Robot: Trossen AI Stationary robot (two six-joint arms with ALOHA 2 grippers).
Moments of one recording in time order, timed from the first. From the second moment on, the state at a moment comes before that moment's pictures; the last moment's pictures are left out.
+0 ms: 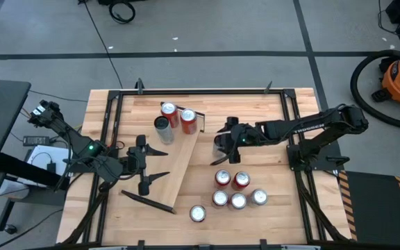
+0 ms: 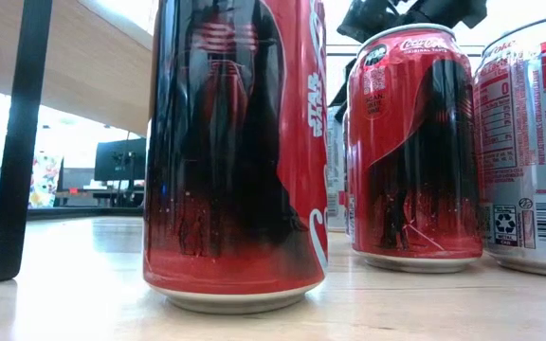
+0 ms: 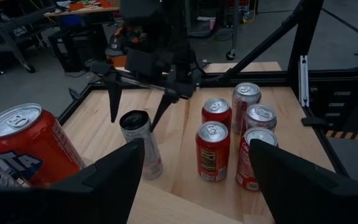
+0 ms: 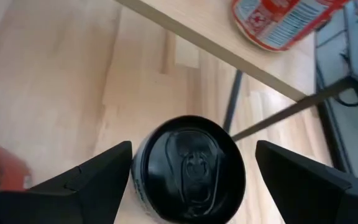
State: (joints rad) left arm -0.64 1.06 0.97 -0.29 -0.77 -0.20; right arm 0.03 1.38 0.90 -0.26 0.26 -0.24
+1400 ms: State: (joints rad) left arm -0.64 1.06 0.97 -0.31 -0.77 -0.23; right arm 0.01 1.38 0.80 -0.27 0.59 0.42
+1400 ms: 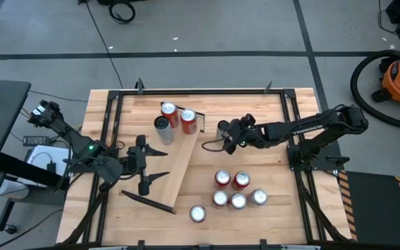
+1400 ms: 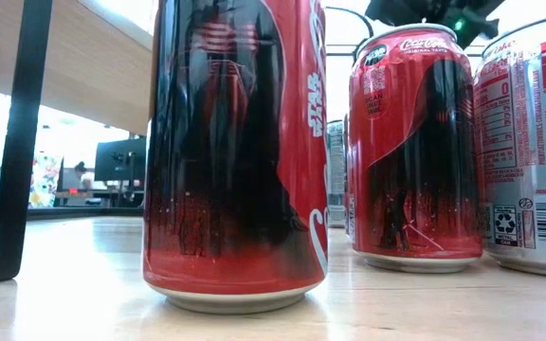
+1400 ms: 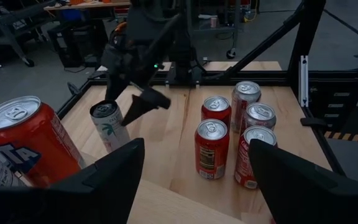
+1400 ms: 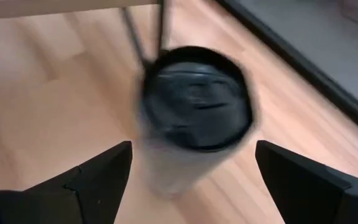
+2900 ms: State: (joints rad) left arm -0.64 1.06 0.97 -0.33 -0.77 -0.26; right arm -0.12 1.32 0.63 0.00 0.51 0.21
